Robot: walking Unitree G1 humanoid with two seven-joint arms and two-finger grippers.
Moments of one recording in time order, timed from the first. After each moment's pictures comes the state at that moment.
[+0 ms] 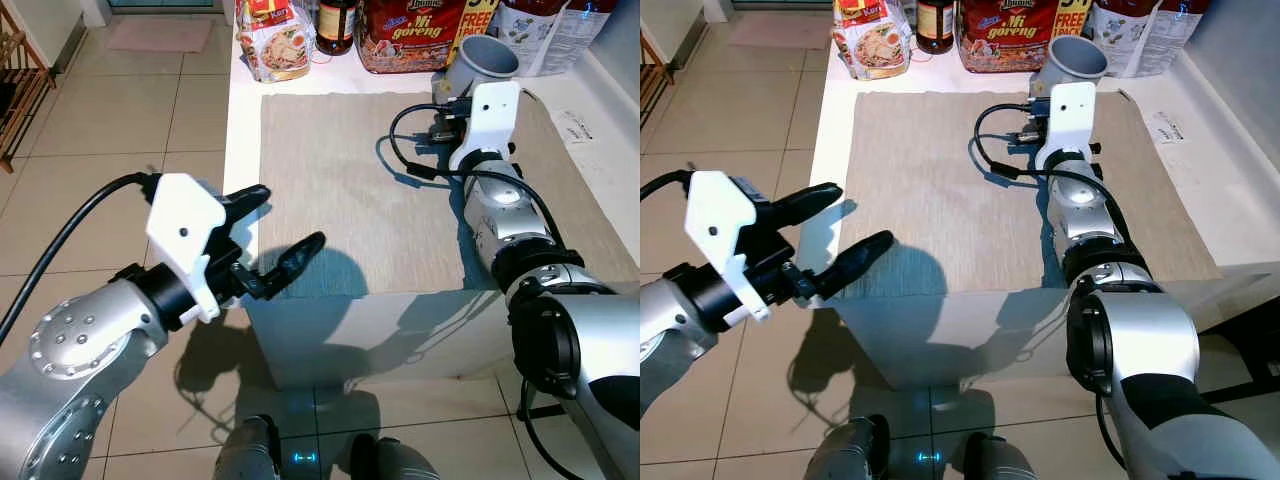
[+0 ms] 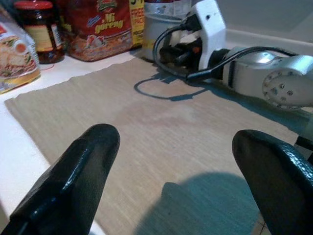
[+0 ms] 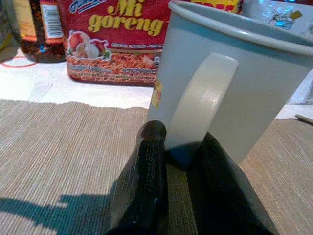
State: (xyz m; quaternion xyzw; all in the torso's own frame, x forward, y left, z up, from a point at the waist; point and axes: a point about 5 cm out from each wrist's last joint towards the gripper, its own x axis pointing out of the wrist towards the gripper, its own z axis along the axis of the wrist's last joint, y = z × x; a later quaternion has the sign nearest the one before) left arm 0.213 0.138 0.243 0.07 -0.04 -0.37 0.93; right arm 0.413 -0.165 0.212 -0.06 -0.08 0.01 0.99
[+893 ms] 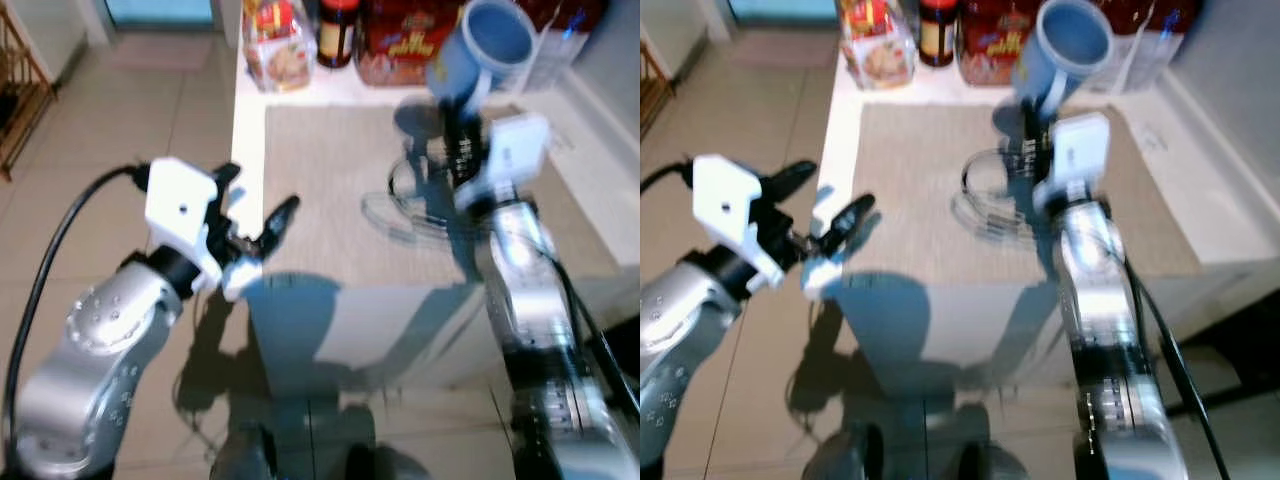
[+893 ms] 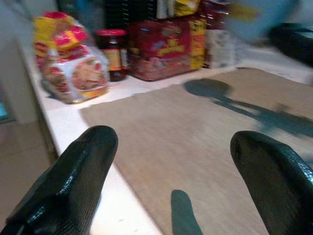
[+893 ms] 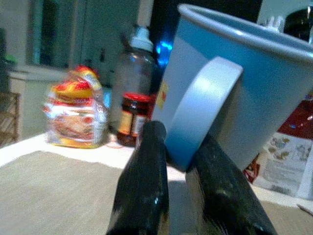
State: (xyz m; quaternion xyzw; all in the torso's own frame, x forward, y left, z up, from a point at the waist) left arm 0.248 0.149 0.225 0.05 -0.08 -0.24 0.97; right arm 0.316 -0.147 0.213 -0.06 -0.26 0.12 0.96
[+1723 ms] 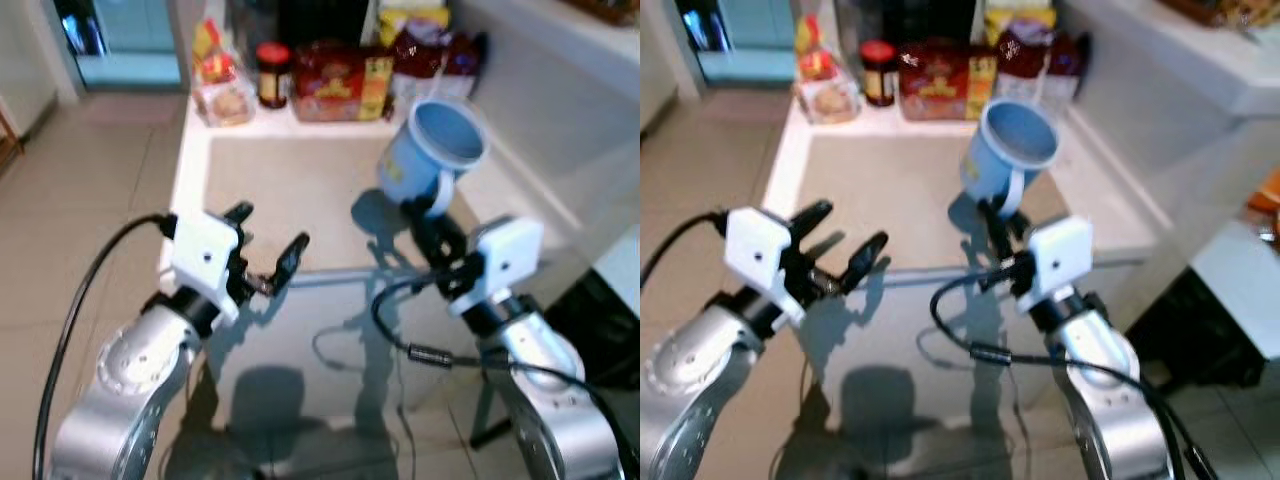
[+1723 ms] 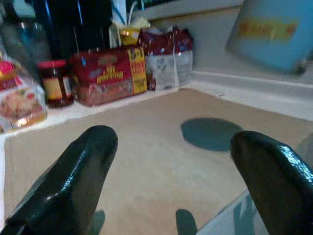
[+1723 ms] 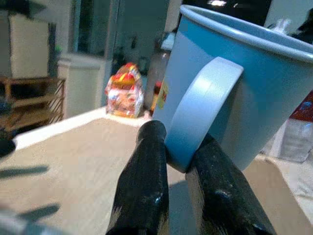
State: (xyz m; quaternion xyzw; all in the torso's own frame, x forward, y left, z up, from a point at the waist) left arm 0.230 0.137 0.196 0.06 -0.07 -0.25 0.96; right arm 0.235 -0.122 0.186 -0.04 -0.14 0.24 0.96
